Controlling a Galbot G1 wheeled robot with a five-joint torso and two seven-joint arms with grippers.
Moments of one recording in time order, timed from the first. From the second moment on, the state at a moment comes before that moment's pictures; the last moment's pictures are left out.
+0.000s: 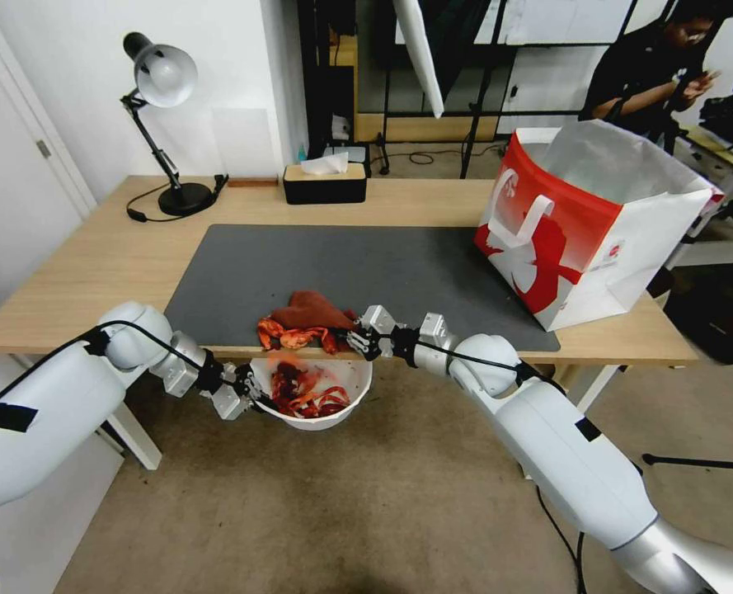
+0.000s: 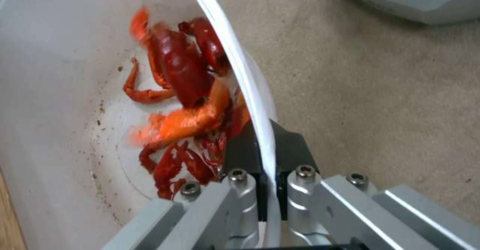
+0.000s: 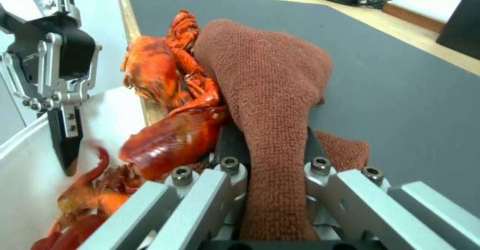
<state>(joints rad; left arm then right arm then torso) 0.57 -0.68 0.14 -1.46 0.18 -0.69 1.21 -0.70 1.16 -0.07 1.54 0.24 -0.13 -0.60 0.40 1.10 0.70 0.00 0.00</state>
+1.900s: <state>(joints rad) 0.57 -0.67 0.14 -1.45 0.18 -0.69 1.20 -0.82 1.10 -0.06 1.67 0.27 -0.13 -0.68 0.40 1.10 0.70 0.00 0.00</state>
